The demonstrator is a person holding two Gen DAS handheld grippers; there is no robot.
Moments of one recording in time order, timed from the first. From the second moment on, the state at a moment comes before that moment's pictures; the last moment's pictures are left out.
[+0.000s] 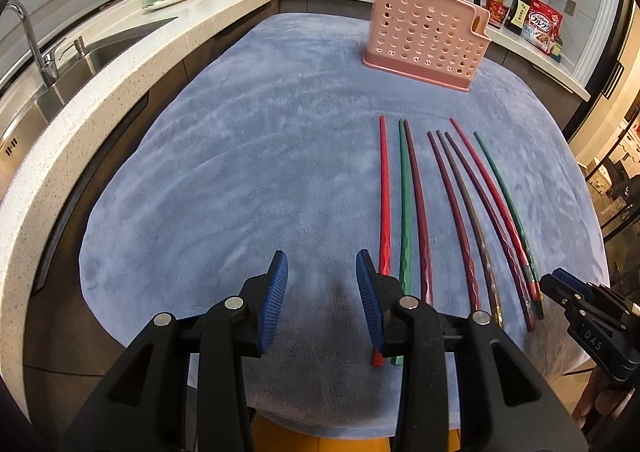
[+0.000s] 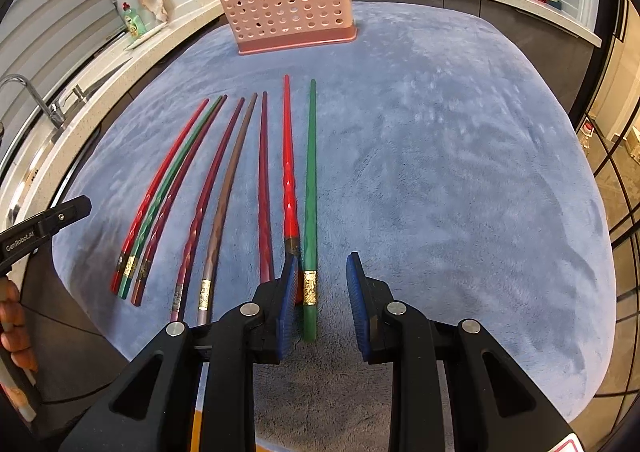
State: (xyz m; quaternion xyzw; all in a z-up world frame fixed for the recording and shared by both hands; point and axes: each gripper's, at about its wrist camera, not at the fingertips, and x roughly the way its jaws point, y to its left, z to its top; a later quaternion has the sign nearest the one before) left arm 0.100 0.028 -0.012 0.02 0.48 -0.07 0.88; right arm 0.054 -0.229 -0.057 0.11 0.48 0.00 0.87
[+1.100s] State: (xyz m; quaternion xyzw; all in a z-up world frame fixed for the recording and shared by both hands) left arm 0.083 0.008 -0.038 0.03 0.50 -0.10 0.86; right arm 0.040 -0.233 -0.070 0.09 0.49 -0.01 0.87
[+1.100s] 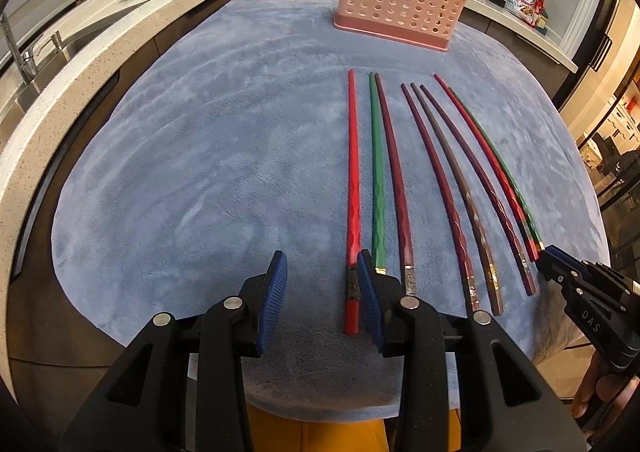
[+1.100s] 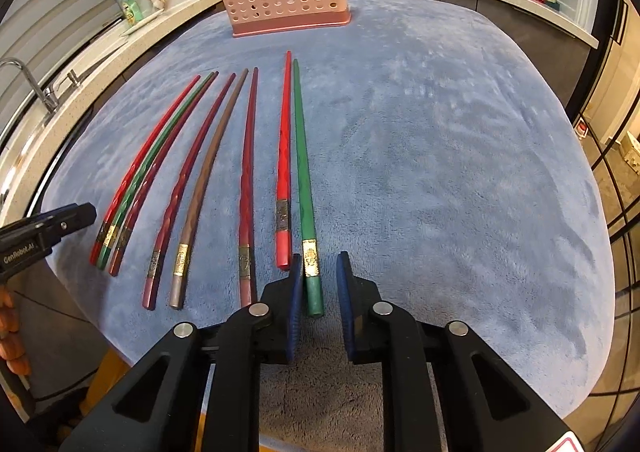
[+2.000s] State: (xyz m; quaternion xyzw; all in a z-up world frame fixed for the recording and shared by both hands) left arm 0.077 0.005 -0.053 0.05 0.52 -0.12 0.85; right arm 0.035 -0.240 -0.068 0.11 0.49 -0.01 0.86
